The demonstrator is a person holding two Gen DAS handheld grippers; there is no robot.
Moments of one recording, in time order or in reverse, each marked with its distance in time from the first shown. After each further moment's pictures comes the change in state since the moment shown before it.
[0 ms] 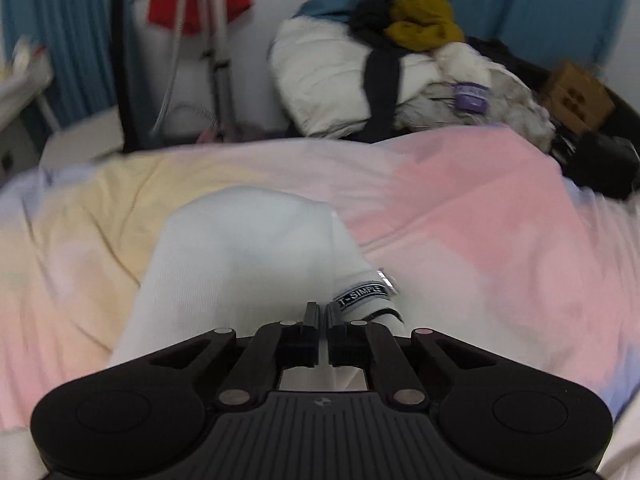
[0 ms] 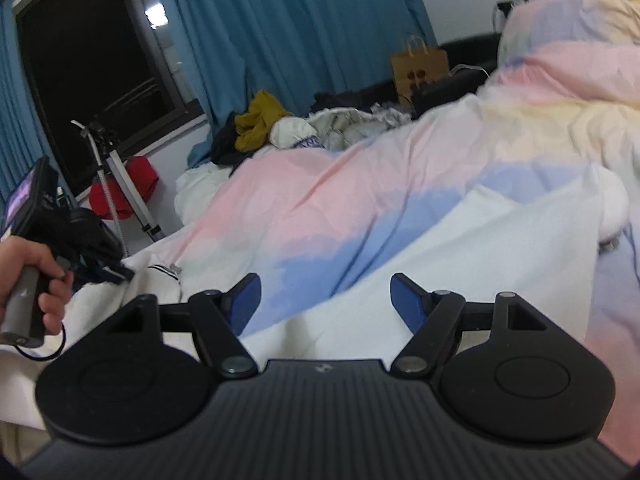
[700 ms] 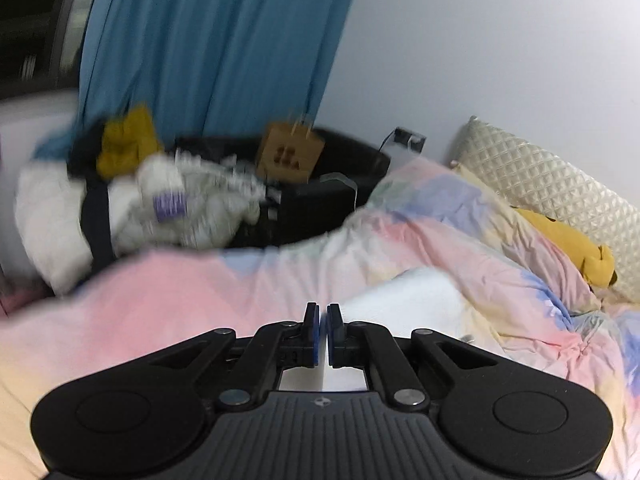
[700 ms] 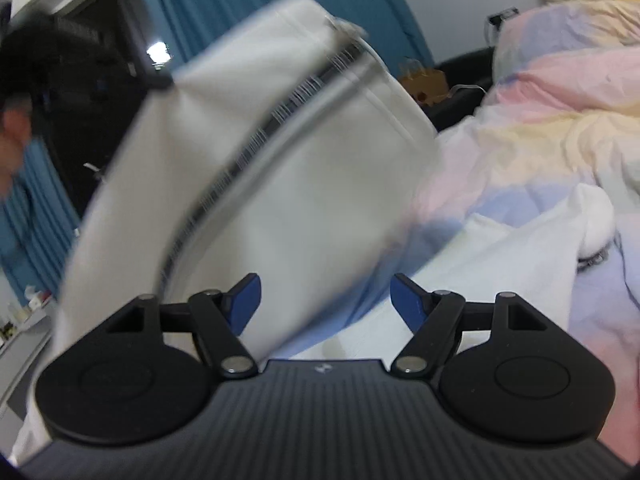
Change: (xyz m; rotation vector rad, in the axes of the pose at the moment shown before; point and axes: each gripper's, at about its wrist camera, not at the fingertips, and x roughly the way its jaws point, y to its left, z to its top) left arm -0.154 -0.109 -0.001 0.301 -0.252 -0.706; right arm -0.031 -0.011 0.015 0.101 -0.071 0.023
